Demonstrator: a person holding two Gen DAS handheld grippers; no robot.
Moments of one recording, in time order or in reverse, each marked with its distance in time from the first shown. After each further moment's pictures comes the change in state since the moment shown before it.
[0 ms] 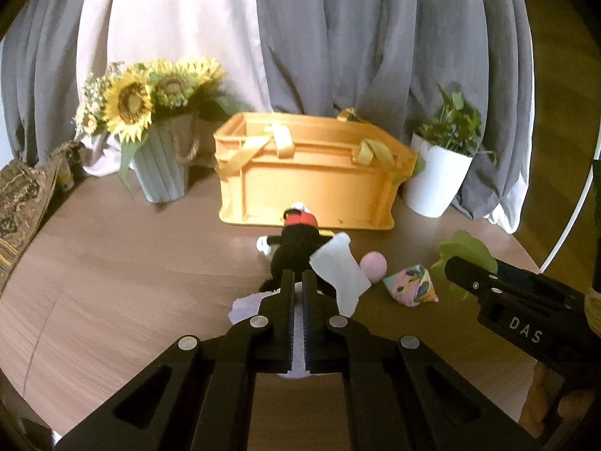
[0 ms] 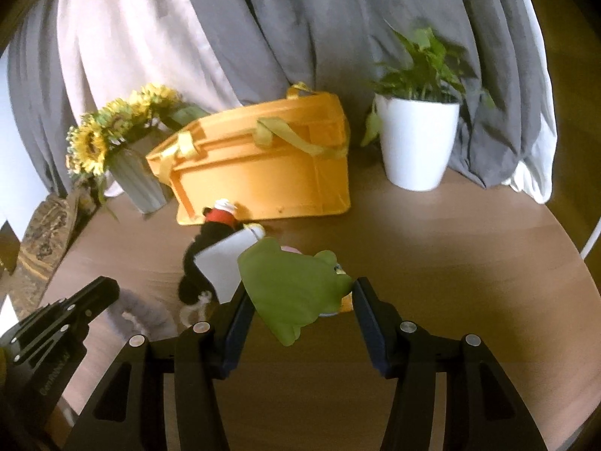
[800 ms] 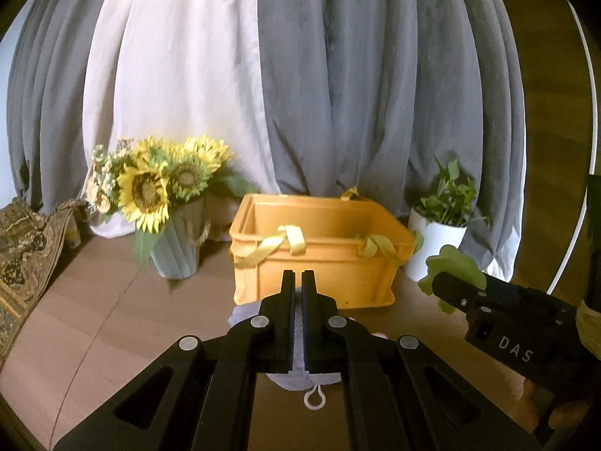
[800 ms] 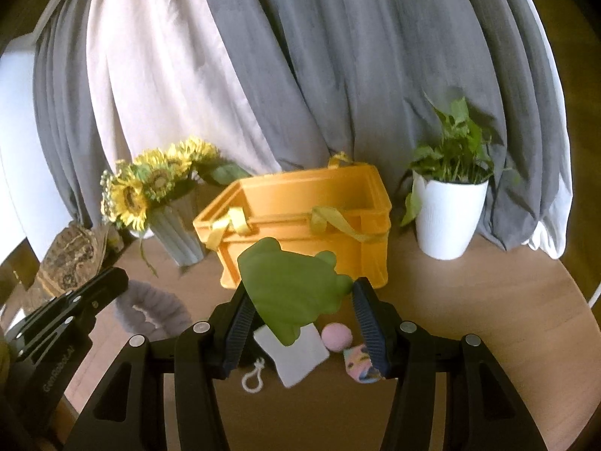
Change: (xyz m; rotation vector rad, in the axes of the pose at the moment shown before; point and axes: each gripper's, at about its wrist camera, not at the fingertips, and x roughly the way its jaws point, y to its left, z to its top) left arm -0.030 0.020 0.063 0.016 -0.199 -0.023; right arm -0.028 0.040 0.054 -0.029 -0.179 0.071
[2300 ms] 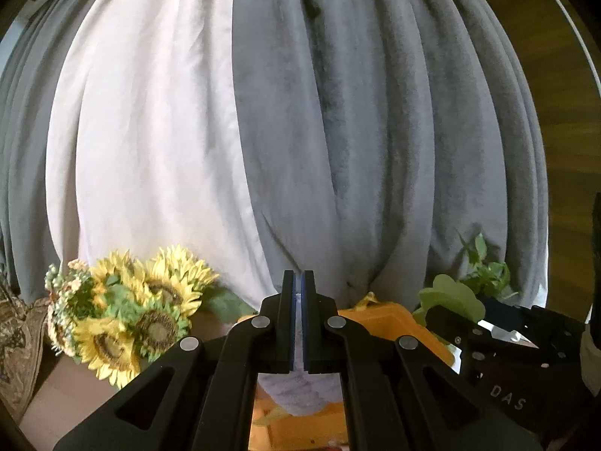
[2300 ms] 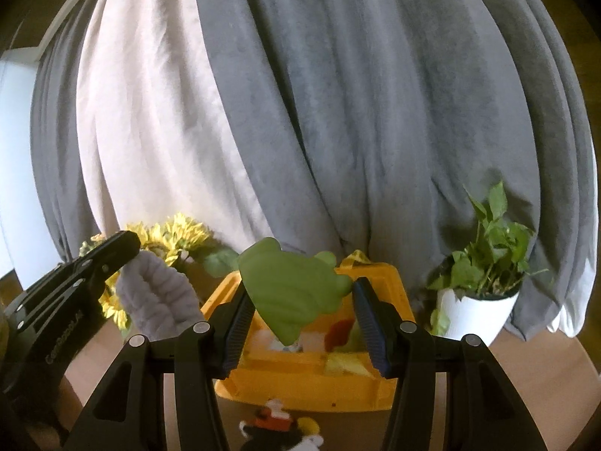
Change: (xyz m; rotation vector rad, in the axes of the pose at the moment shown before) left arm 0.094 0.011 0.109 0.099 -0.253 -0.018; right arm 0.069 0.010 0.097 -0.030 -0.188 -0.005
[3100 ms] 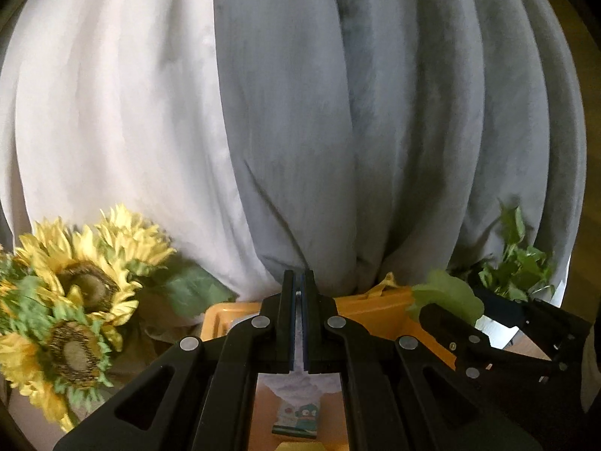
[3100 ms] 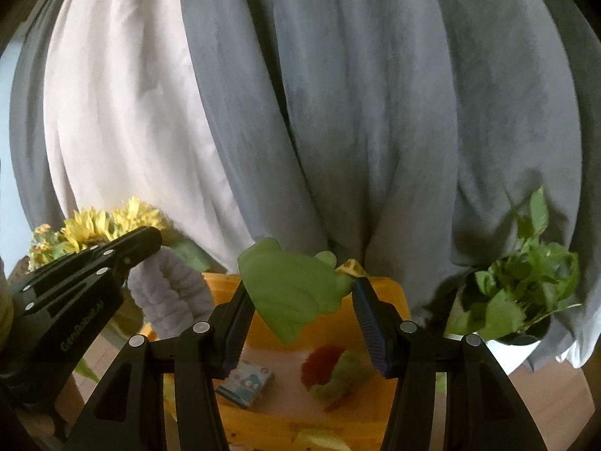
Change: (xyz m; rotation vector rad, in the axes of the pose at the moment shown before) left arm 0.127 0.008 -0.014 -0.038 0.215 -0.046; right arm 0.104 -0.014 0.014 -0.050 0.114 -0.042
